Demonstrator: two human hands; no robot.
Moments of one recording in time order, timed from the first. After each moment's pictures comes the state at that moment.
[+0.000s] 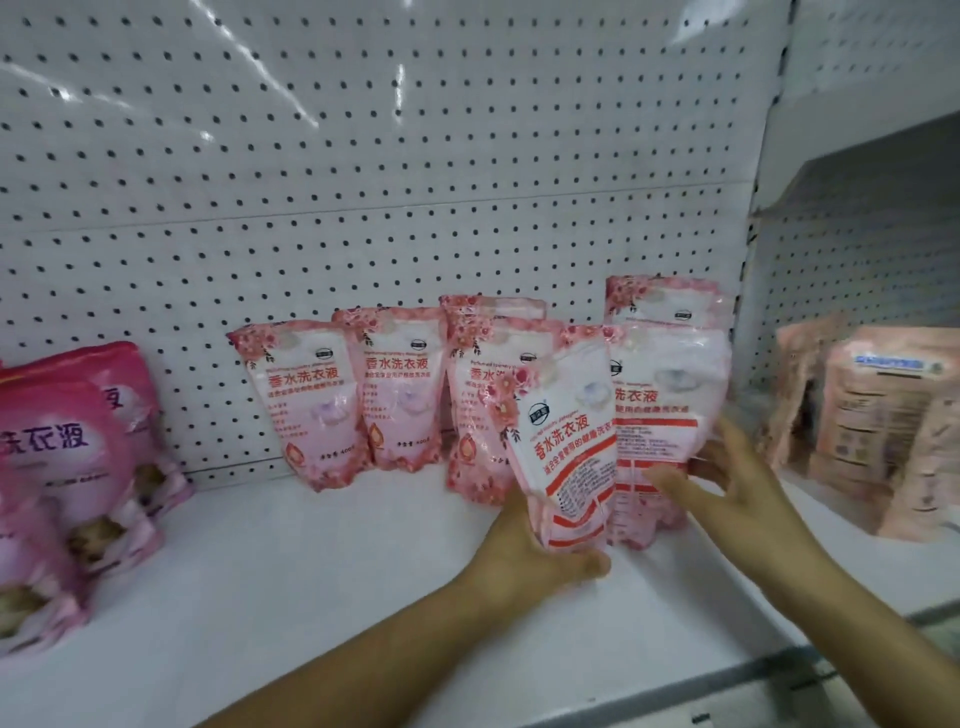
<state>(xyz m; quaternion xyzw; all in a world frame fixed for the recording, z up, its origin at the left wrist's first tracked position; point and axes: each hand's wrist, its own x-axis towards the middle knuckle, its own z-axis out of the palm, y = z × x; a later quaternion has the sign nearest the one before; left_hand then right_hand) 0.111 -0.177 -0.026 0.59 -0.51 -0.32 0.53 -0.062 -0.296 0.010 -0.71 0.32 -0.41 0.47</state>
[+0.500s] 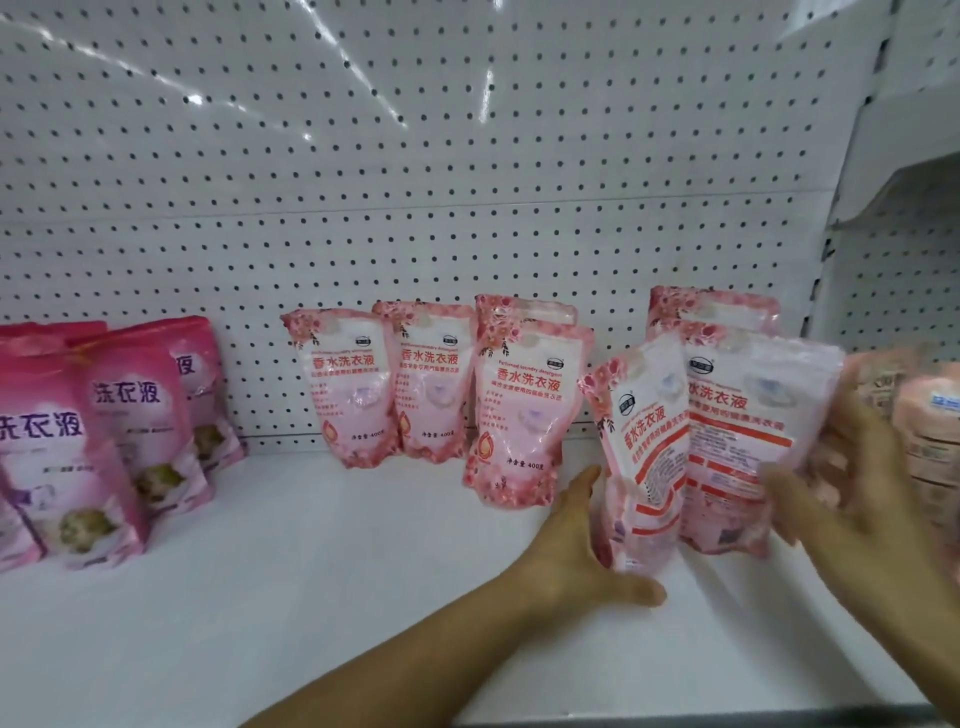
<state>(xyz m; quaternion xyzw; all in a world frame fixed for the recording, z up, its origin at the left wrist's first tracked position) 0.075 -0.201 -0.014 0.68 -0.51 -0.25 0.47 -0.105 -0.335 0.029 -0.75 0.25 -0.48 0.39</state>
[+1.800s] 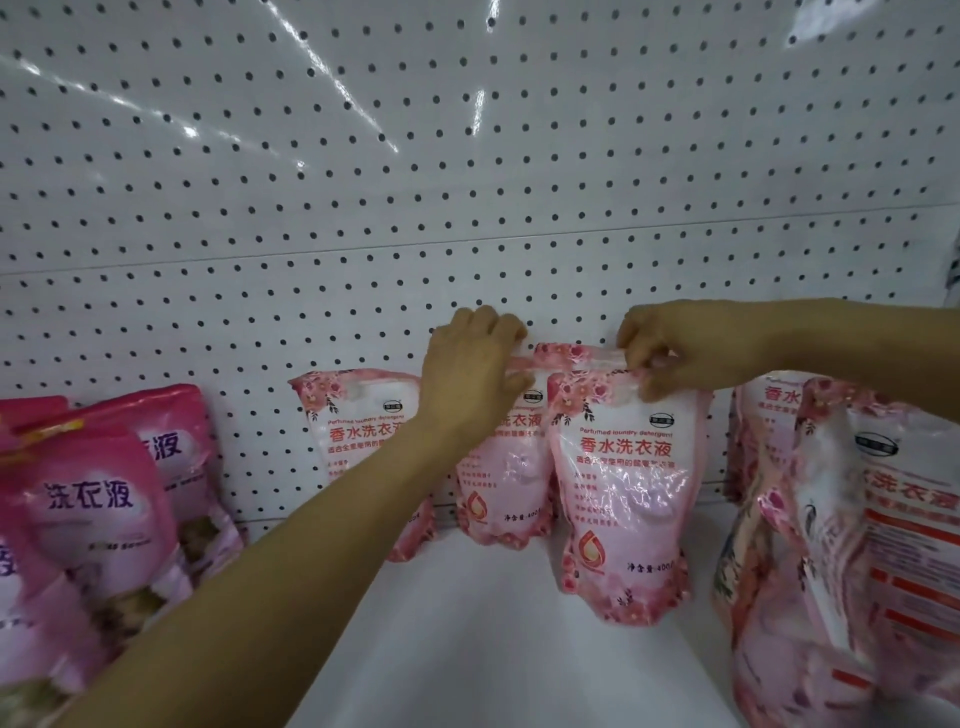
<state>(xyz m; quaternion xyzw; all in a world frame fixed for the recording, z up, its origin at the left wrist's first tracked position) 0.291 -0.232 0.124 0.76 -0.51 0.34 0.21 0.117 -0.389 0.187 -1.00 0.09 -0.03 -0.01</state>
